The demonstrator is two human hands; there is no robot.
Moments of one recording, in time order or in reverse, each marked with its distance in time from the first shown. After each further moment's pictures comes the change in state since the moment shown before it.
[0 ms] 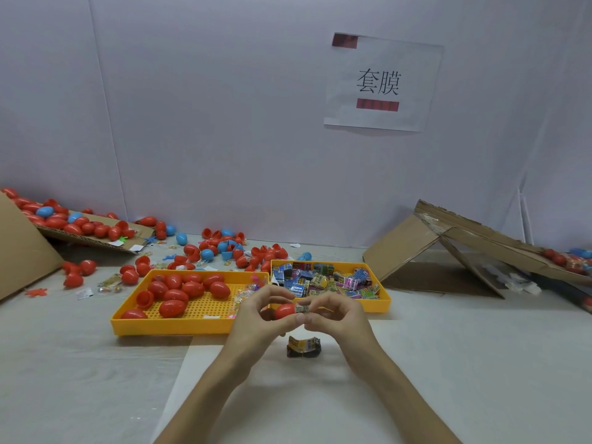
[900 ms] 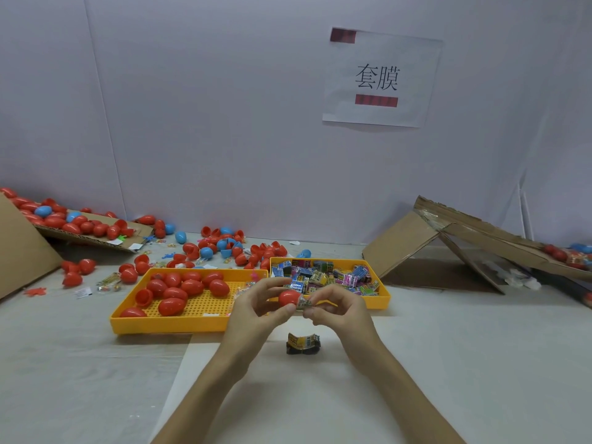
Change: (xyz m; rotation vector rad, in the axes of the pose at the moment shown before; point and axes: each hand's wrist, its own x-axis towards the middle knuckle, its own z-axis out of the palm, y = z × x) left_hand 0.001 0.000 -0.001 -0.030 0.021 0.020; right_hand 0.002 0.001 -0.003 0.001 0.052 -0.011
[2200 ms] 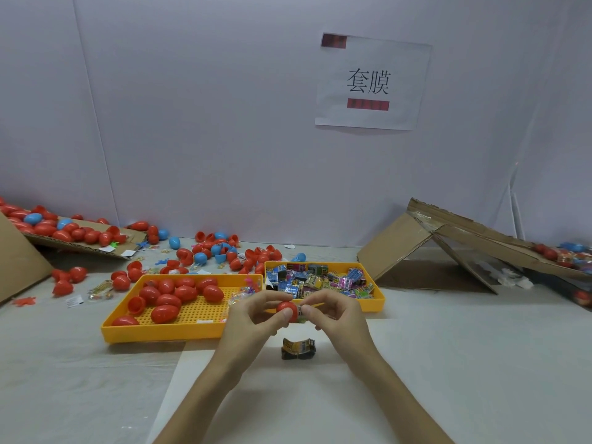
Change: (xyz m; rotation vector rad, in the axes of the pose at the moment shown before) left_hand 0.000 -0.002 0.001 0.096 -0.024 0.007; right_hand 0.003 0.006 0.000 -0.178 0.064 -0.069
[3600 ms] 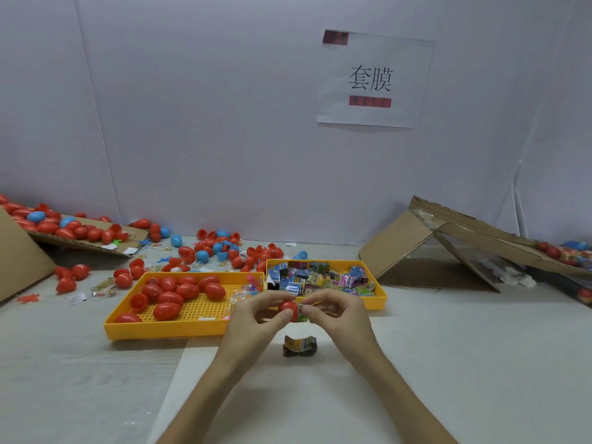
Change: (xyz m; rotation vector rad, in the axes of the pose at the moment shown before) left_hand 0.003 -0.006 0.001 0.099 0.013 0.077; right_hand -0.001 -0.004 -0.001 -0.039 0.012 -0.037
